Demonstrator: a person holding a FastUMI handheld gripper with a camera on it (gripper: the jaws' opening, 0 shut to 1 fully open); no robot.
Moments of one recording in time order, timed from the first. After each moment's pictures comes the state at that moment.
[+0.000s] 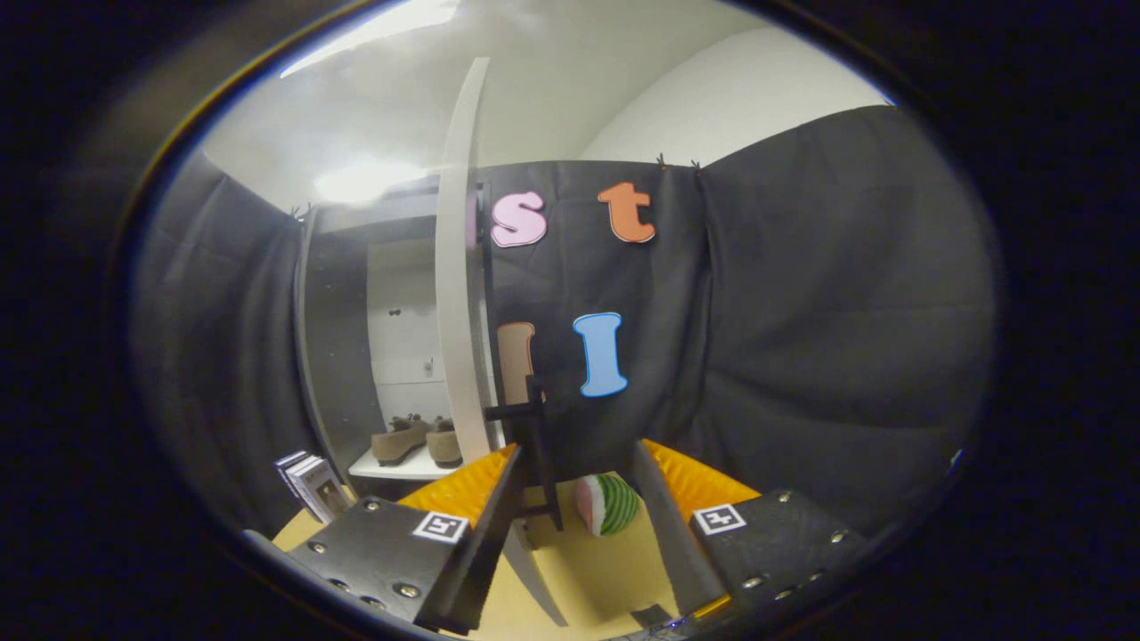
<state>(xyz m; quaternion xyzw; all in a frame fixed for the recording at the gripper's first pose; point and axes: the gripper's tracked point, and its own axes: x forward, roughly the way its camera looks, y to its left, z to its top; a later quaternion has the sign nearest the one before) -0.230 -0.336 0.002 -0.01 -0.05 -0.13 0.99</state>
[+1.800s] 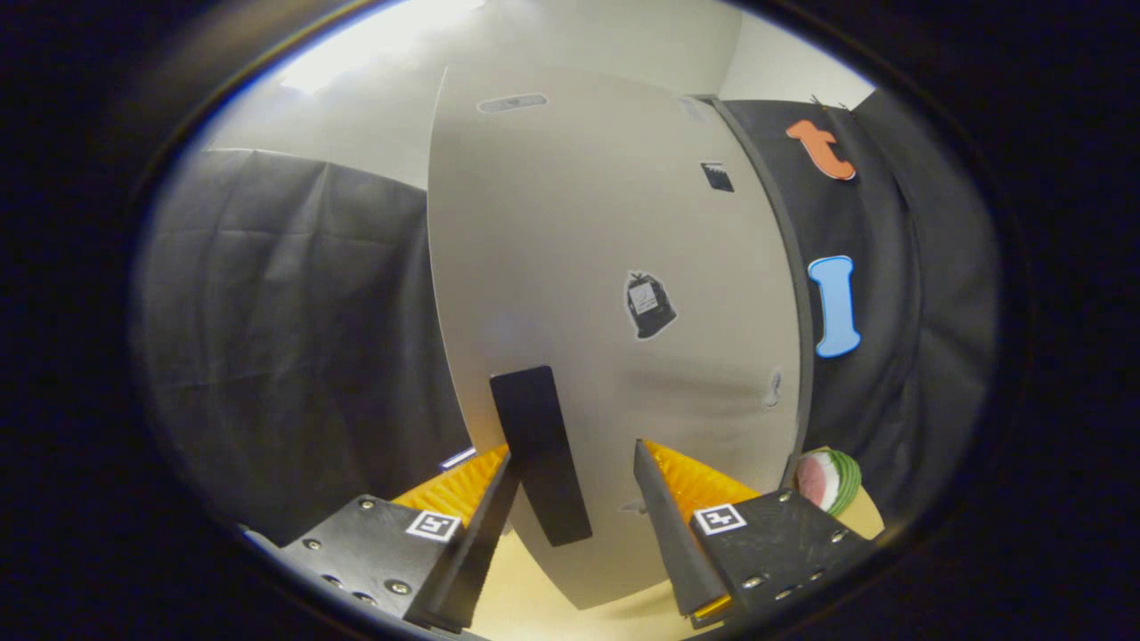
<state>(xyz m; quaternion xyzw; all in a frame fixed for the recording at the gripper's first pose) -0.085 -0.034 -0.052 0.02 0.02 0.15 0.99</state>
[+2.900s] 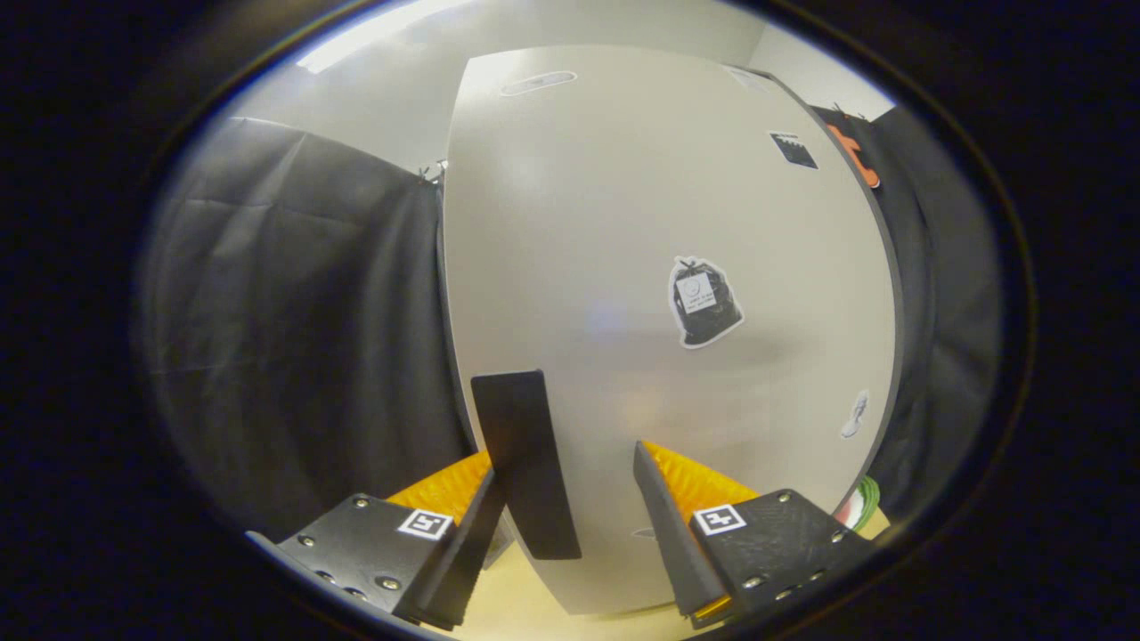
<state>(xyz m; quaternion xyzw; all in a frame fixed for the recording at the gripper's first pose) 0.014 0.020 -0.065 0.00 0.01 0.11 0.99</state>
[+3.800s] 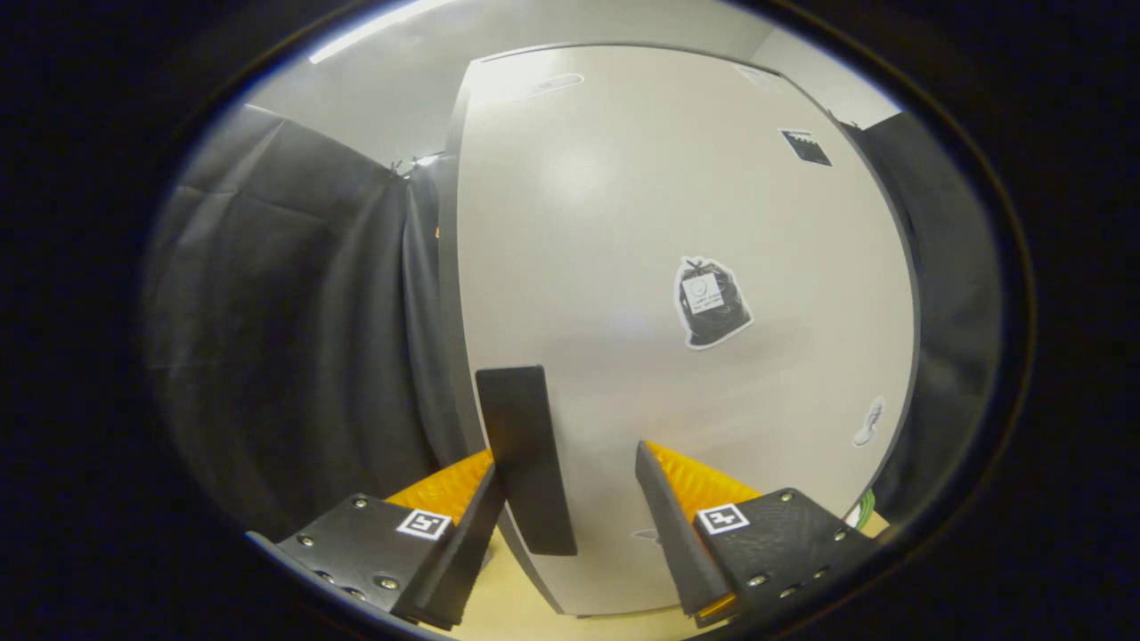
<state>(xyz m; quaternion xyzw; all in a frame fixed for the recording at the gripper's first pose) 0.044 0.024 -0.065 -0.01 -0.01 0.07 1.00</state>
